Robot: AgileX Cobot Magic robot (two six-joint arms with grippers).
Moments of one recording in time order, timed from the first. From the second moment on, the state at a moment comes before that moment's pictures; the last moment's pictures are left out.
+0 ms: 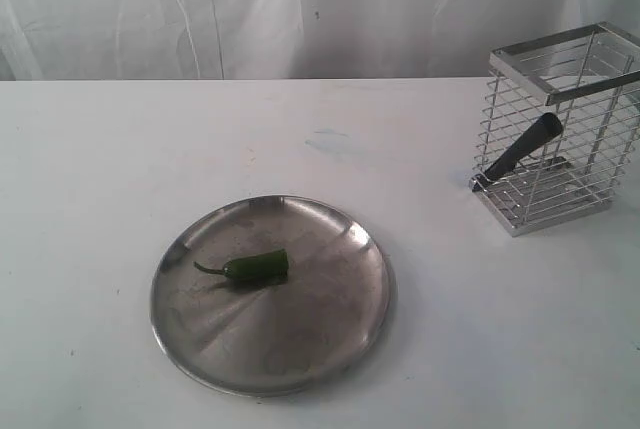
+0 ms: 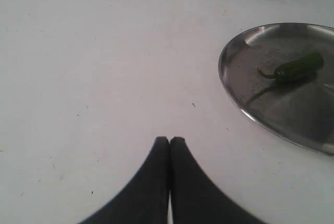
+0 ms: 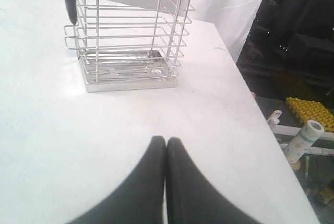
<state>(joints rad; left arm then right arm) -0.06 0.00 0.02 -0.16 0.40 0.16 -0.07 0.00 0.00 -0.14 0.34 -0.09</state>
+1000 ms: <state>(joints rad) -0.06 0.00 0.02 -0.16 0.40 0.16 -0.07 0.00 0.00 0.44 0.14 0.39</state>
